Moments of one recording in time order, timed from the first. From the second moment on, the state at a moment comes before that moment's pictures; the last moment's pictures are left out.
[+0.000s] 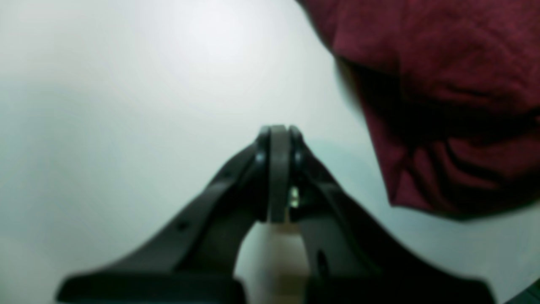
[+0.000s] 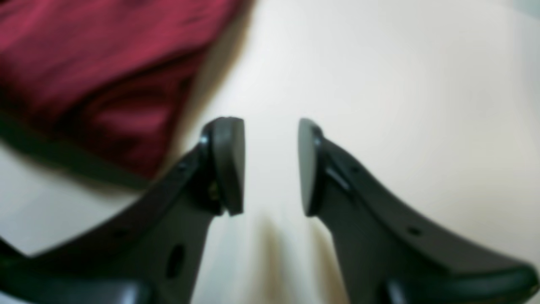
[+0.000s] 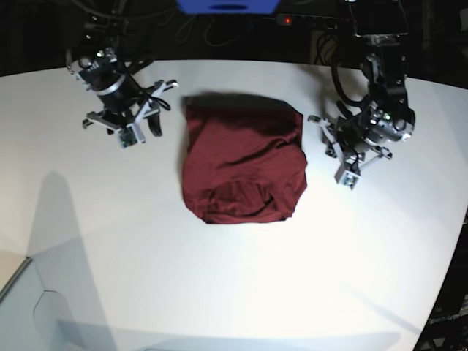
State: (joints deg) left arm 3.4 -7.3 -10.7 91.8 -7.0 -32.5 53.7; right arm -20.0 -8.9 18.1 106.9 -10.3 40.1 -30.1
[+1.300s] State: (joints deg) left arm 11.1 -13.5 -3.0 101.9 -8.1 -32.8 52.2; right arm -24.3 -8.7 19.5 107.6 -10.5 40.1 -29.4
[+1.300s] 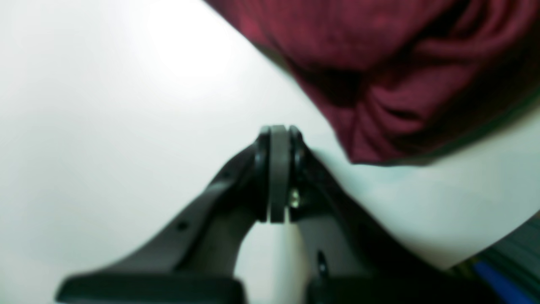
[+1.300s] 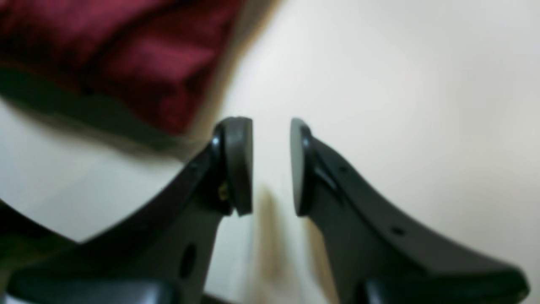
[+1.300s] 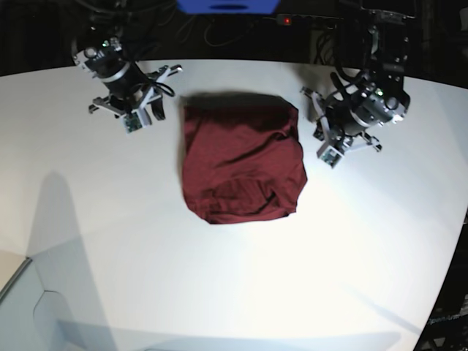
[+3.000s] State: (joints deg) left arm 26.6 -13.1 -12.8 49.7 -7.0 -32.2 26.5; right arm -31.5 -4.5 40.8 54.7 -15.0 39.4 -12.6
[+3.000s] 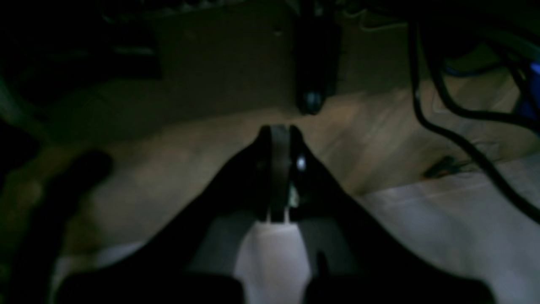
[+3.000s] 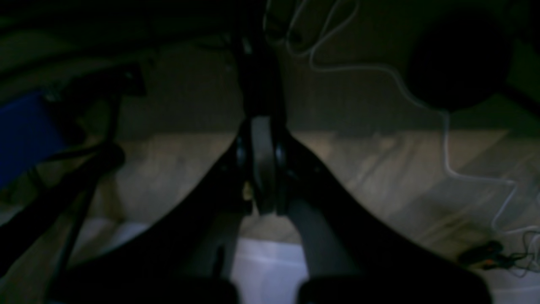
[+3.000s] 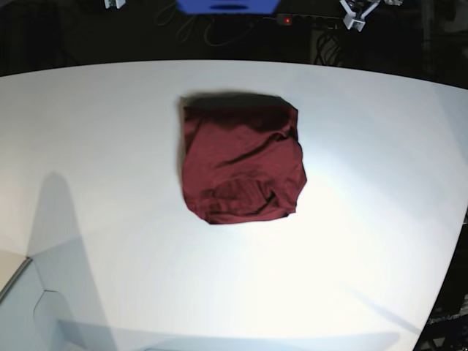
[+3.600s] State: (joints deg) left arm 3.0 -9.3 -12.9 12.2 6.5 -17.5 4.3; right arm -14.4 4.4 28.5 12.0 -15.7 16.4 18.1
